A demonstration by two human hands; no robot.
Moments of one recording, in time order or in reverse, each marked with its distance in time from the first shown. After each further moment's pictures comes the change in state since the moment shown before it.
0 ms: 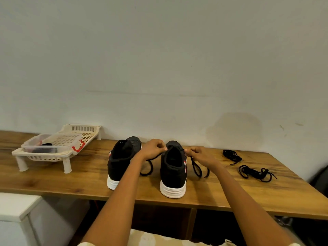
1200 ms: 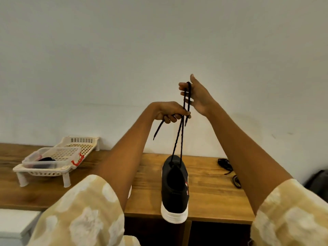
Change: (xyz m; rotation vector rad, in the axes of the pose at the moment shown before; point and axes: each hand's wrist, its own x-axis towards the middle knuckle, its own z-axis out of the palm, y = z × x) left_hand 0.047 0.196 -0.091 -0.026 -0.407 -0.056; right_hand 0.054 -0.200 -0.114 0.661 0.123 -0.172
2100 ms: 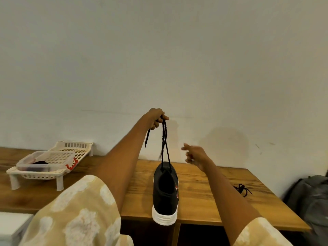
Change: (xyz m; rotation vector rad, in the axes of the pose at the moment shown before) left_hand -0.012 -0.013 -0.001 -0.410 0.460 -0.122; right_hand -0.091 0.118 -0.043 -0.142 0.164 0.371
